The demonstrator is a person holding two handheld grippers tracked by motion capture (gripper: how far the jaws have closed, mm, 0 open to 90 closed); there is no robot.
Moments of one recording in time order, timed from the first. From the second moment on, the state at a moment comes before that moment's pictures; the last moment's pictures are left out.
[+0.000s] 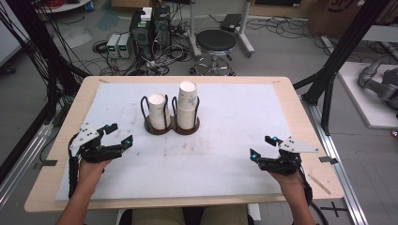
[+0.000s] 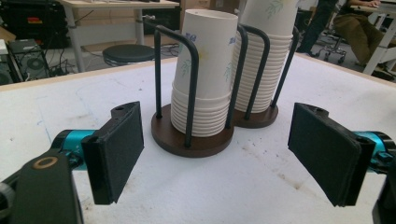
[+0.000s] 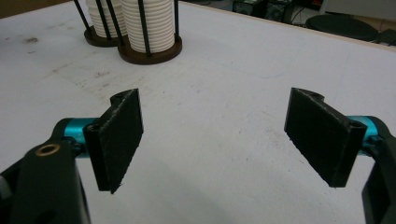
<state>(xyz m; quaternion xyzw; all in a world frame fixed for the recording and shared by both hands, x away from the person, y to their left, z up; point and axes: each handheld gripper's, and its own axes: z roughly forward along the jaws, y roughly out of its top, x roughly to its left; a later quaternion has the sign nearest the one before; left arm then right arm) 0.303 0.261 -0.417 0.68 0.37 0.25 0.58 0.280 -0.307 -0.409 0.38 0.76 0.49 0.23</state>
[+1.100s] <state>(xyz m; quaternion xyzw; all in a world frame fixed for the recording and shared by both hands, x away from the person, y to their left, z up) 0.360 0.235 -0.378 0.71 0.34 0.21 0.58 0.282 -0.305 -0.413 0.38 0.76 0.48 0.21</state>
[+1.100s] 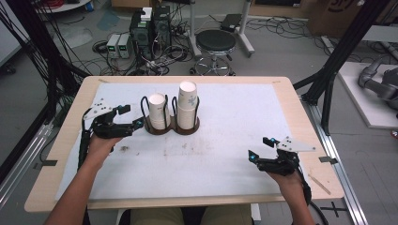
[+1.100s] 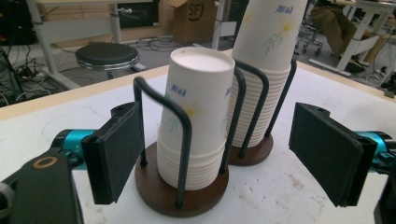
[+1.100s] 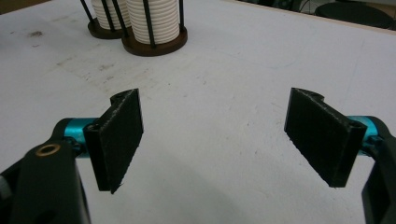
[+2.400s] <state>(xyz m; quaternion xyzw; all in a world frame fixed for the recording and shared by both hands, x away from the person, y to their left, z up) 0.437 0.179 -0.362 0.79 0.35 0.18 0.48 0.281 -0.308 -0.413 0.38 0.76 0.48 0.21</state>
